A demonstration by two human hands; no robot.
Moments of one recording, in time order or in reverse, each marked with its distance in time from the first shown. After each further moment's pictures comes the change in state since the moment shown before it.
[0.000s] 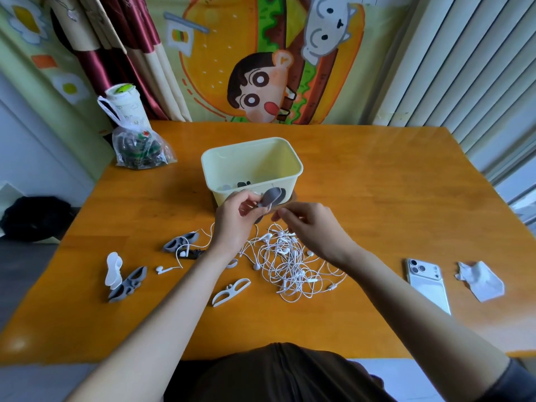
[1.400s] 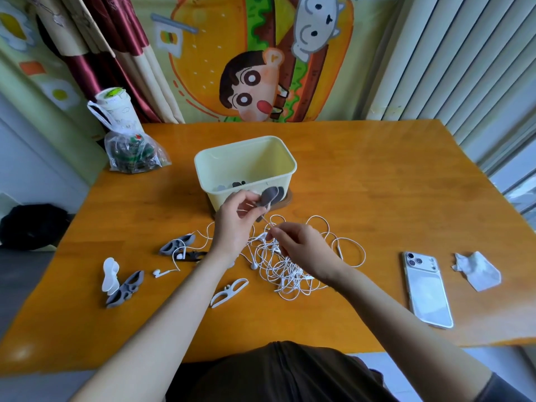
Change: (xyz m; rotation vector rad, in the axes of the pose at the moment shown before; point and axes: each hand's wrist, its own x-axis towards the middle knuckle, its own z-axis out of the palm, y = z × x) left_hand -0.004 0.006 0.008 -0.118 -0.023 -0.011; right_hand -0.019 0.022 0.028 0.210 -0.089 0.108
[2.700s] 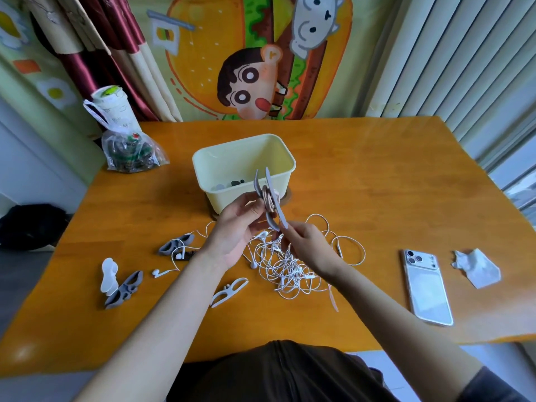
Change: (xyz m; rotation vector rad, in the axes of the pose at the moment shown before) left_hand -0.006 0.017 -0.001 -0.815 -0.248 -0.360; right_hand 0.008 0.010 0.000 0.157 0.033 0.128
